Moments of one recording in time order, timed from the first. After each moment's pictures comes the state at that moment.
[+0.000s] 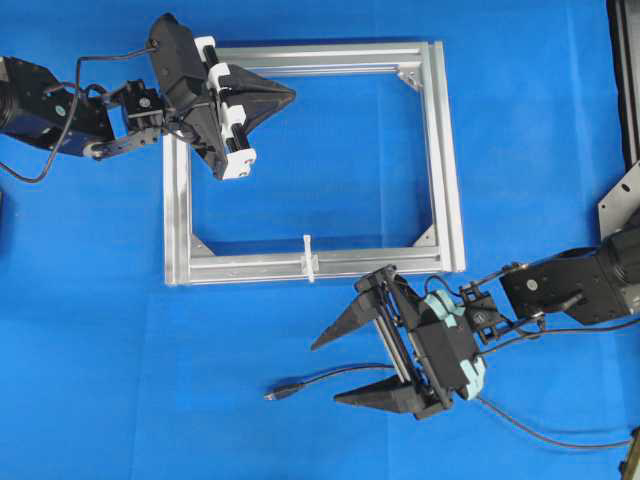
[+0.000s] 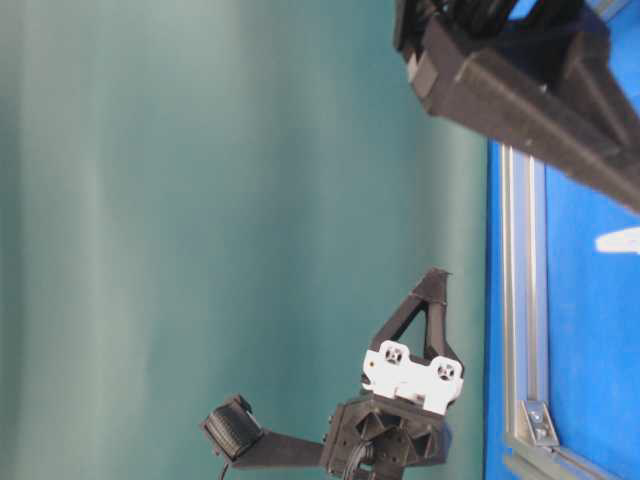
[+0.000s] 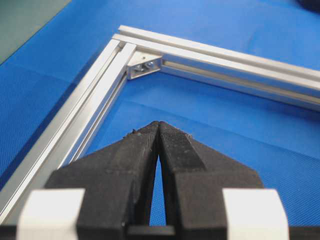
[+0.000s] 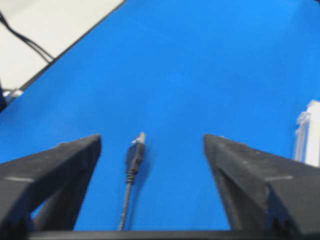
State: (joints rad) left arm 0.27 0.14 0.84 -0.09 -0.78 0.00; right arm 0.31 0.14 0.83 -0.11 -0.74 0.06
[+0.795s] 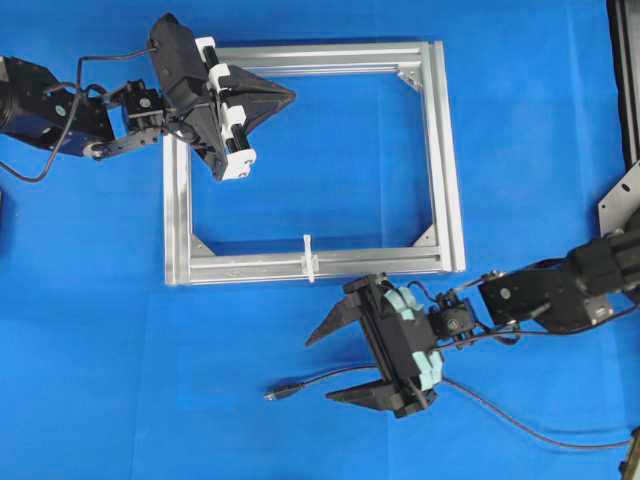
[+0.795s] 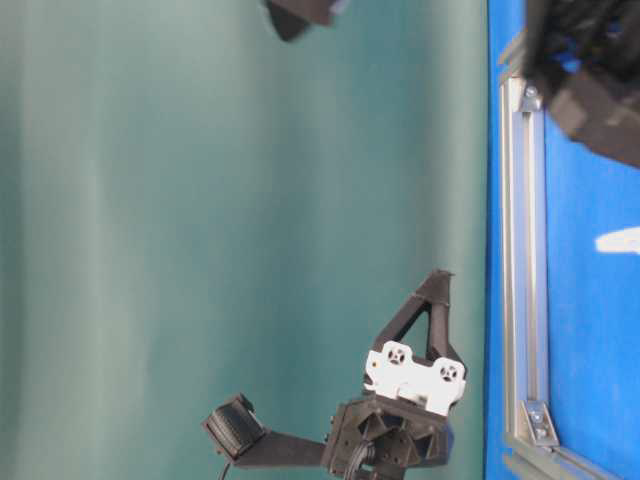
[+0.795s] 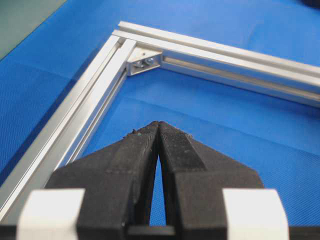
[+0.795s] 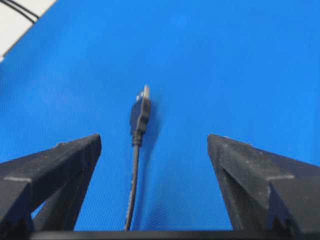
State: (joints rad) left arm 0.27 0.14 0.84 -0.09 -0.77 0.00; right arm 0.31 0.28 0.78 -0.08 -0.70 0.18
